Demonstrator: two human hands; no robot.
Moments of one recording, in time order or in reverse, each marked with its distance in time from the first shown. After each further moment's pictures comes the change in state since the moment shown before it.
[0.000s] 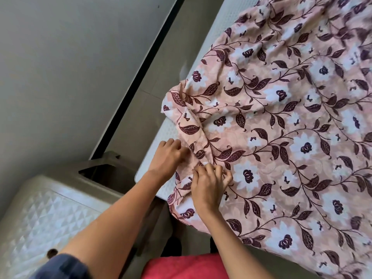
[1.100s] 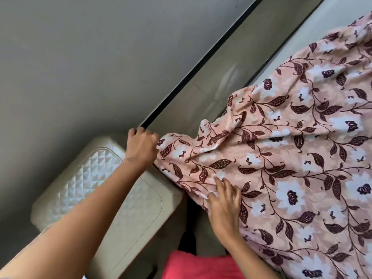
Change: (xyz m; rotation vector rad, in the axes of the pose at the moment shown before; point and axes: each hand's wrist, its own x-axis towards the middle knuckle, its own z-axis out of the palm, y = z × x) left_hand -0.124 -0.118 -0.046 0.187 -0.228 -0.665; right_hand -0.059 -0.022 0.012 -0.174 -0.362 -0.510
